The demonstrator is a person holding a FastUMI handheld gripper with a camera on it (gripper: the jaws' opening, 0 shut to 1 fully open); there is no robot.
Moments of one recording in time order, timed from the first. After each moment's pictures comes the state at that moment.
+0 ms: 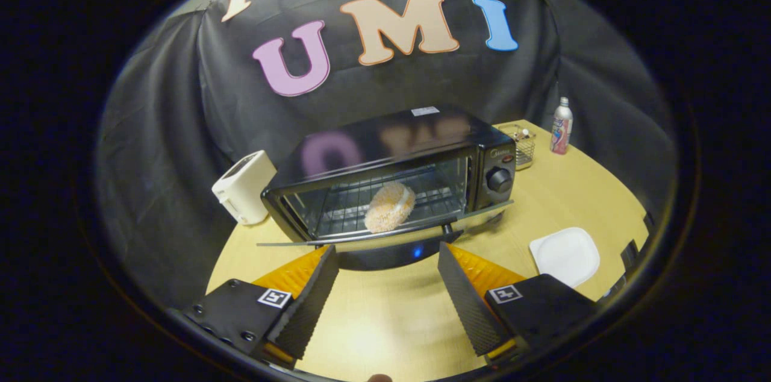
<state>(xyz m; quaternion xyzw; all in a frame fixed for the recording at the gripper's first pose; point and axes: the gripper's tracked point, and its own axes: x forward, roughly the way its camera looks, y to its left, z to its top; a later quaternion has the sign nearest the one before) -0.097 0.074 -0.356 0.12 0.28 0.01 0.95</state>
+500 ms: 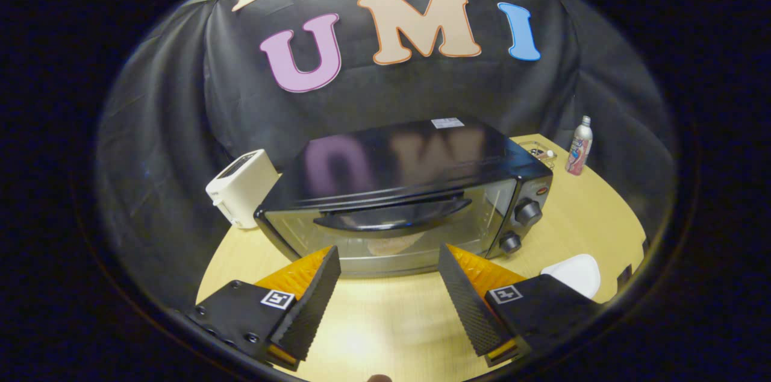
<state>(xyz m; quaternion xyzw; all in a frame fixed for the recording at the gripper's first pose) -0.049 0.089 -0.352 0.08 0.28 0.03 0.96</state>
